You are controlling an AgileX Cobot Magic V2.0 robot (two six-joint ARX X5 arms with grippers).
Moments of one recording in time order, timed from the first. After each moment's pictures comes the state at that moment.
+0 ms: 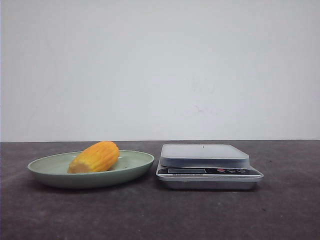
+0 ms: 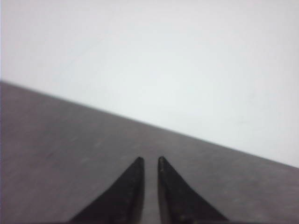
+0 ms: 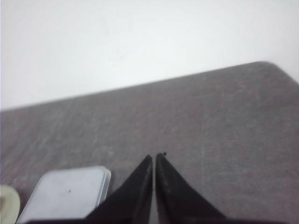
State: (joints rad) left arm -0.03 0.45 0.62 -0.18 0.04 -0.33; right arm 0.03 0.47 0.66 -0.41 -0.07 0.23
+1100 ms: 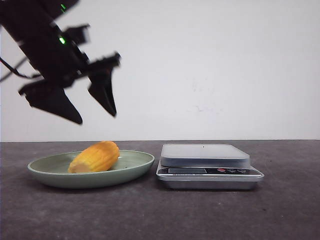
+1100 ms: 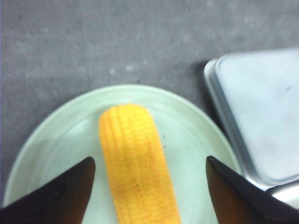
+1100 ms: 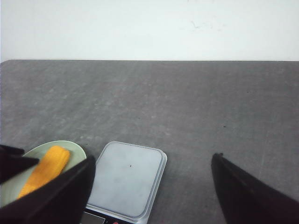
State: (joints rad) left arm -0.52 1.50 0.93 -0.20 -0.05 -0.28; right arm 0.16 0.73 1.01 -0.62 -0.21 0.16
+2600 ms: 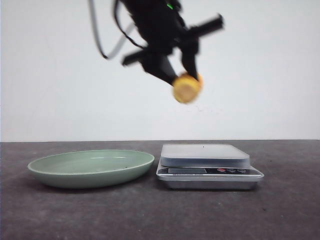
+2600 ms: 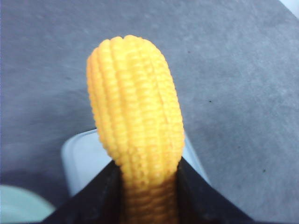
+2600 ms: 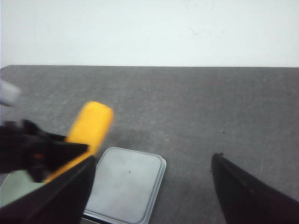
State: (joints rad) left arm -0.83 1.80 1.43 -0.26 -0.19 -0.40; right arm 0.16 0.73 1.01 -0.59 -0.21 0.16
